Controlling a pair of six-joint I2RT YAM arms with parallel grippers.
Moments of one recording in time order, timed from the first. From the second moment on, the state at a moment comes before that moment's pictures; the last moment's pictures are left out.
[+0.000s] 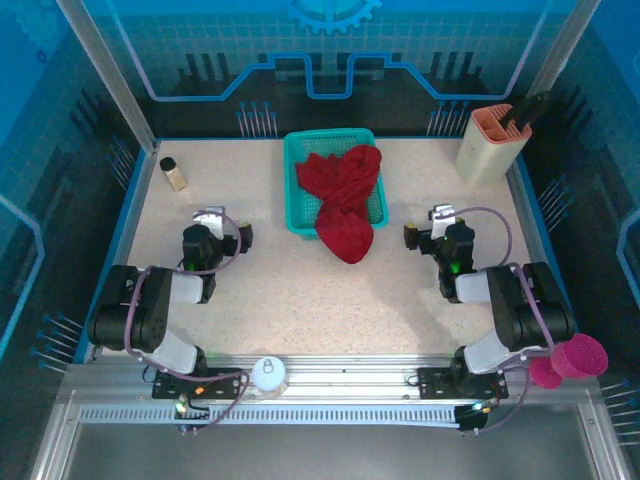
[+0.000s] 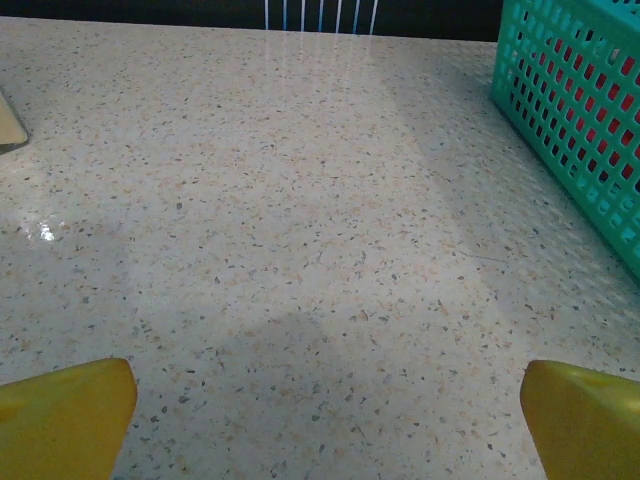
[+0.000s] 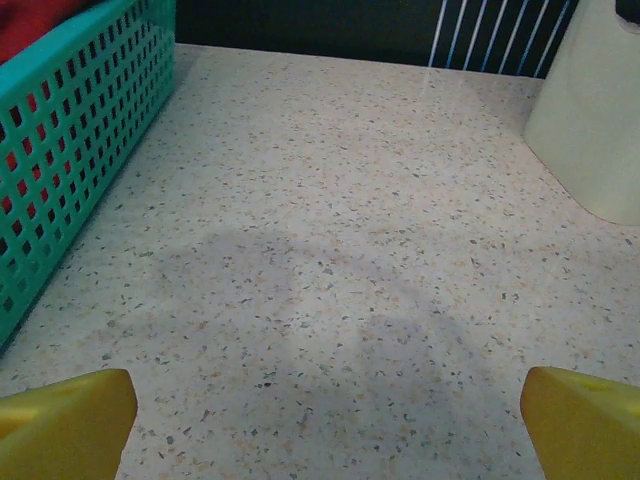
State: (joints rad) left arm 0.00 1.54 0.37 0.79 0.05 -0.09; right arm 0.08 1.55 0.38 0.80 0.01 -0.06
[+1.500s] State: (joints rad) left arm -0.24 0.81 0.44 0.21 -0.18 -0.22; right arm 0.41 1.19 0.66 0.32 0.03 0.01
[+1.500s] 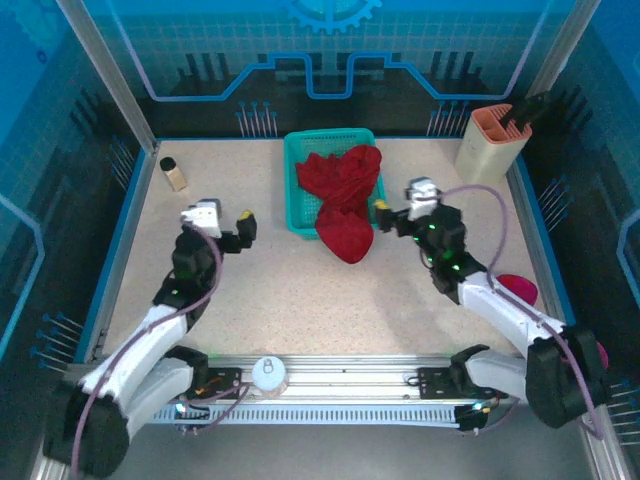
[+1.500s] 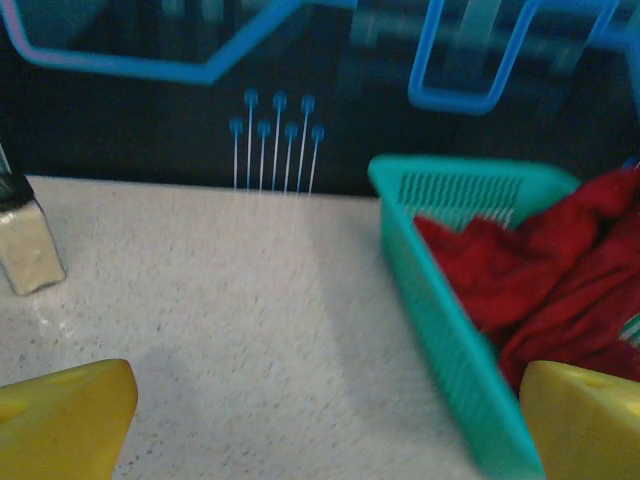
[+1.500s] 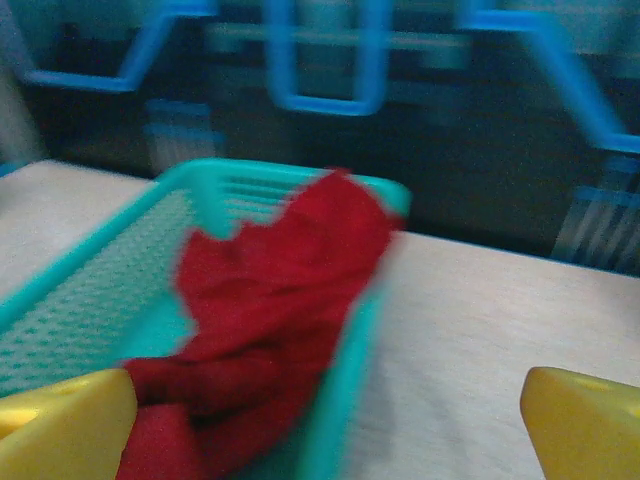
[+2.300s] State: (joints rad) left arm -0.25 0.97 0.75 -0.42 0.28 -0.59; right arm 0.54 2.19 1.74 -0.54 0.19 0.28
